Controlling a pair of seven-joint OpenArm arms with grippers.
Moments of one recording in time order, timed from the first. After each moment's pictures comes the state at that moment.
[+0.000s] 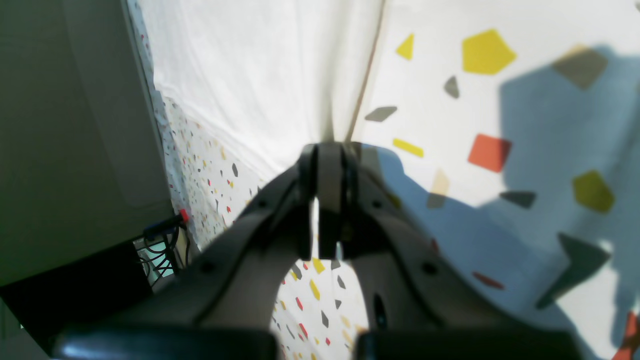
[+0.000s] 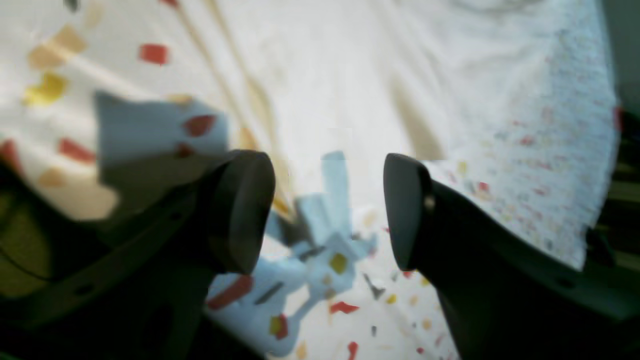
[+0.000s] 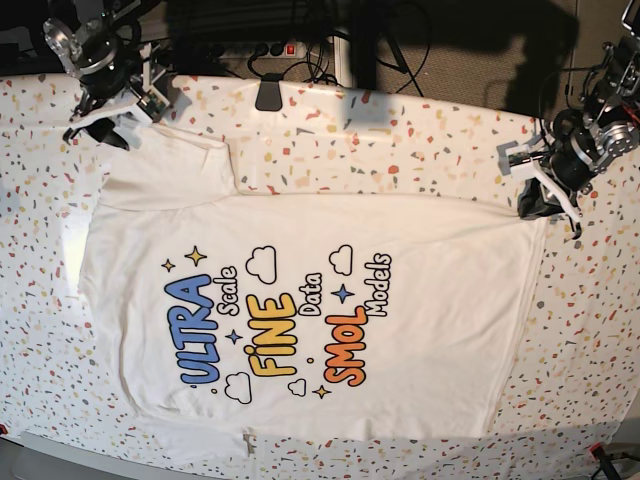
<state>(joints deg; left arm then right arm) 3.7 -40.9 25.7 74.2 42.4 -12.4 -7.9 -38.2 27.1 8.3 103.2 -29.2 19.0 -8.6</state>
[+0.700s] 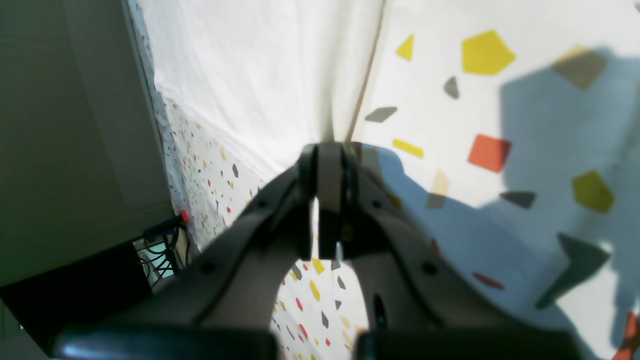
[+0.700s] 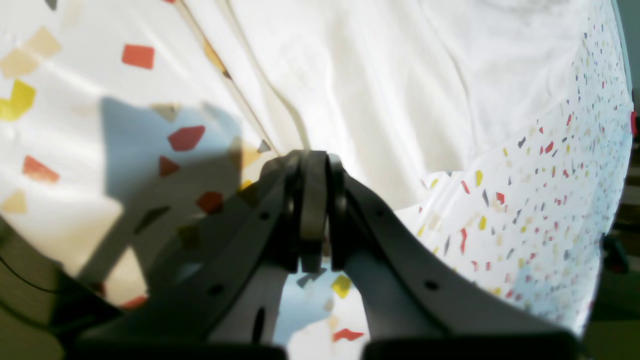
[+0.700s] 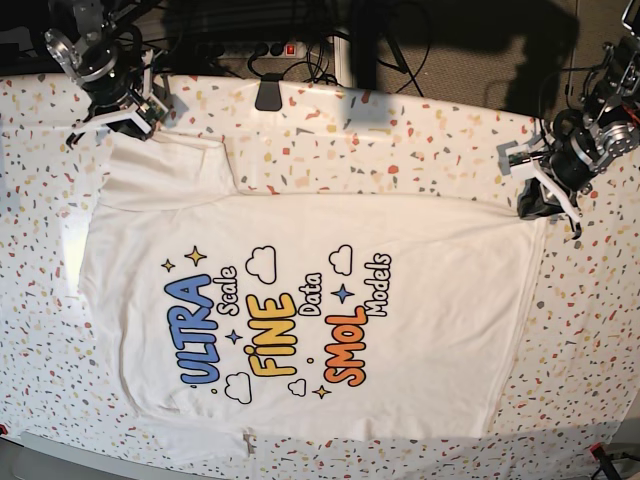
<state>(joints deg) 3.7 -40.9 25.7 74.2 42.4 -12.4 -8.1 -35.3 27.0 8.3 99.2 -26.3 19.0 -7.8</state>
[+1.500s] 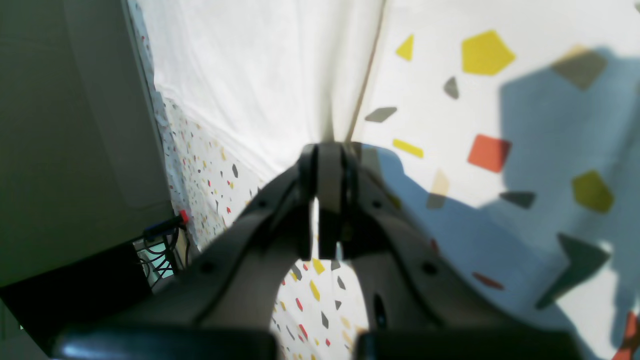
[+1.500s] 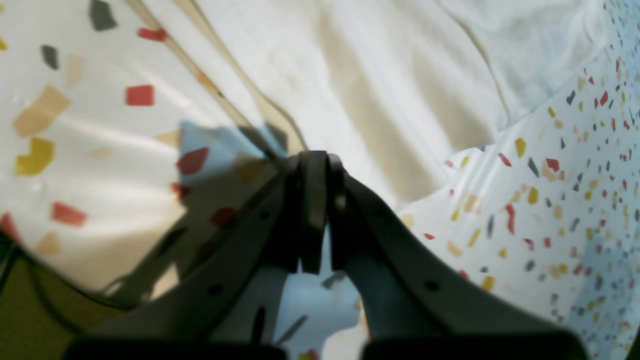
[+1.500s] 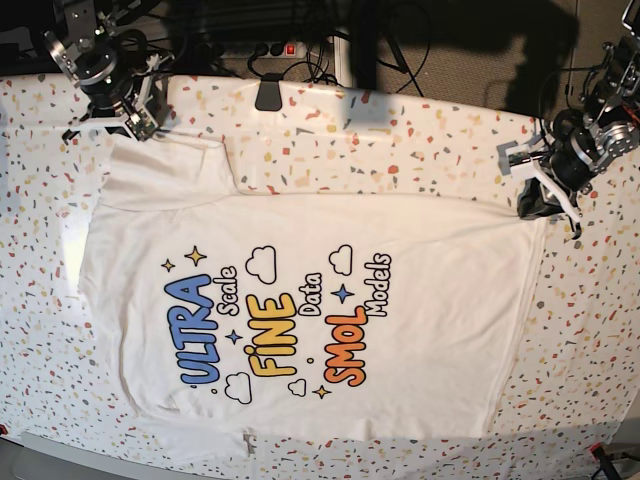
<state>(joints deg) 3.7 -40.9 25.7 74.2 42.4 -12.4 -8.1 -33.3 27.0 8.3 99.3 -15.5 19.0 -13.7</state>
